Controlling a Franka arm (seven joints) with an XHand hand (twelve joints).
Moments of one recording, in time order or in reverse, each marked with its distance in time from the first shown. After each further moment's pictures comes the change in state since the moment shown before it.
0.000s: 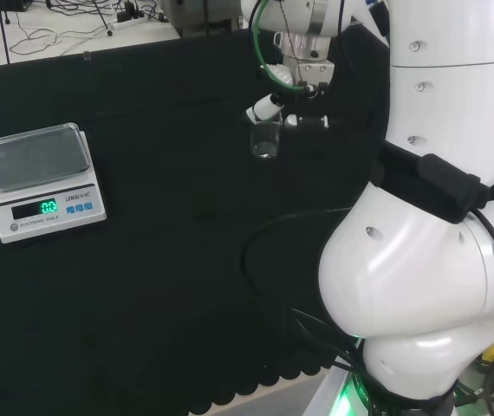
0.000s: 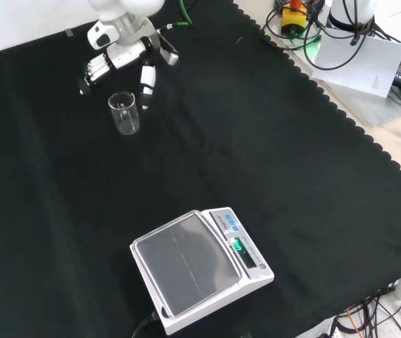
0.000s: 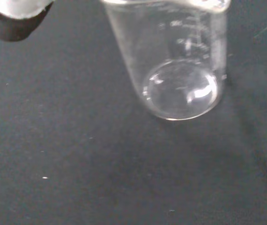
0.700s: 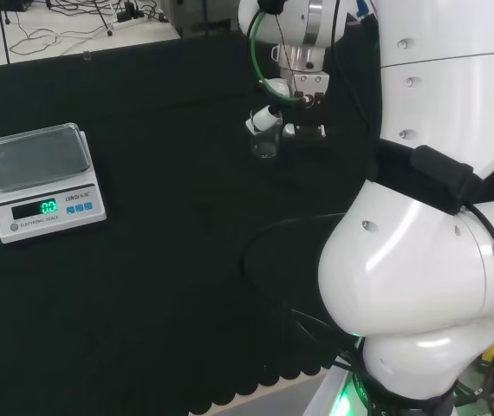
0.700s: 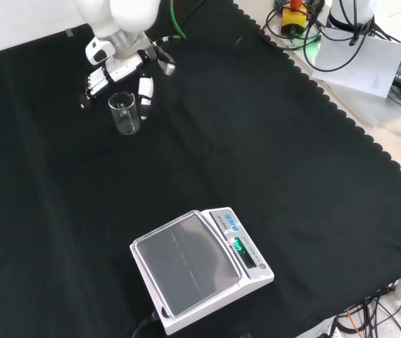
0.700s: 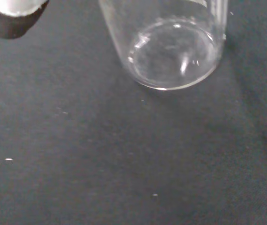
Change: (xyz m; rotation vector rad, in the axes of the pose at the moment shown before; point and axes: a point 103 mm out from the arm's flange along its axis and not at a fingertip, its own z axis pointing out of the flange) arm -0.014 0.018 0.029 0.067 -0.016 0.026
